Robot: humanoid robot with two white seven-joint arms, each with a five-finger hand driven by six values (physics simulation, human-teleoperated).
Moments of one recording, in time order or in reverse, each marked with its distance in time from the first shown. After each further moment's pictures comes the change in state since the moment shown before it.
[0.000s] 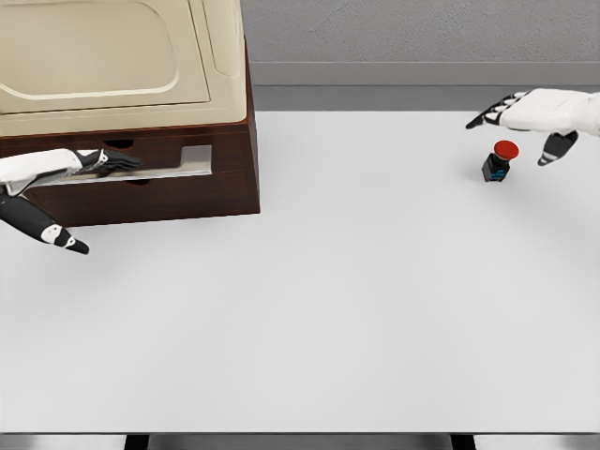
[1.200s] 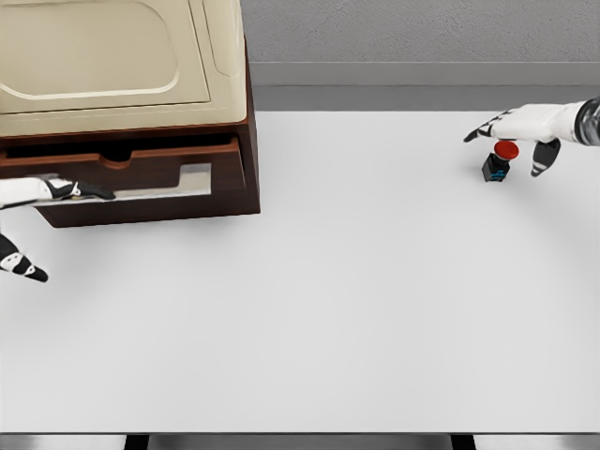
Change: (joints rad) left arm 0.009 0.164 -0.071 -0.047 -0.078 -0.139 0.009; right arm -0.061 0.135 0.033 0.256 0.116 0.000 0.000
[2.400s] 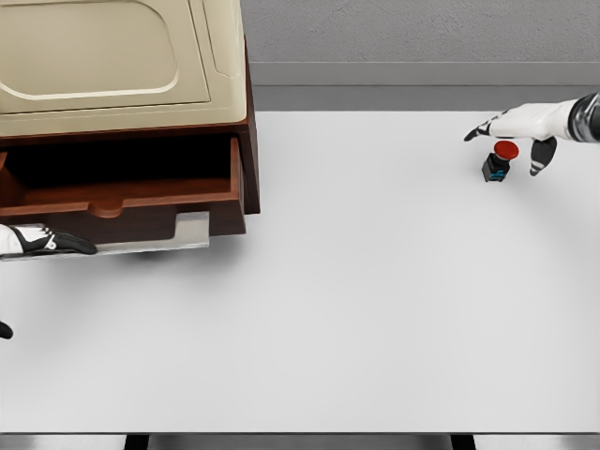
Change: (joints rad) left arm 0.000 0.170 -0.153 -0.041 0.093 -0.267 -0.008; right arm -0.035 0.053 -0.001 0.096 0.046 0.000 0.000
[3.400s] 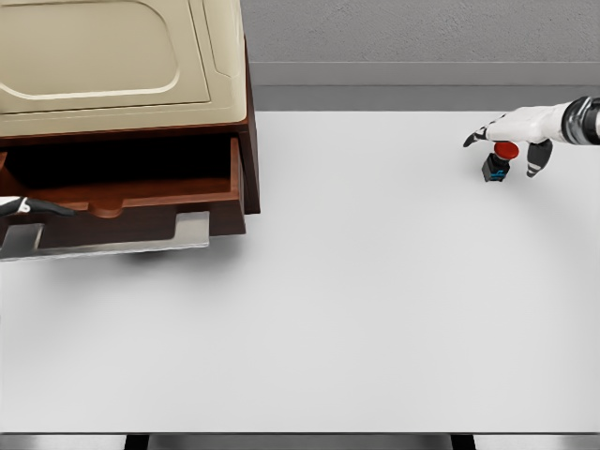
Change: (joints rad) left arm -0.011 0.045 0.043 0.004 0.139 0.000 0.000; right arm -0.002 0.018 0.005 0.014 0.037 0.000 0.000
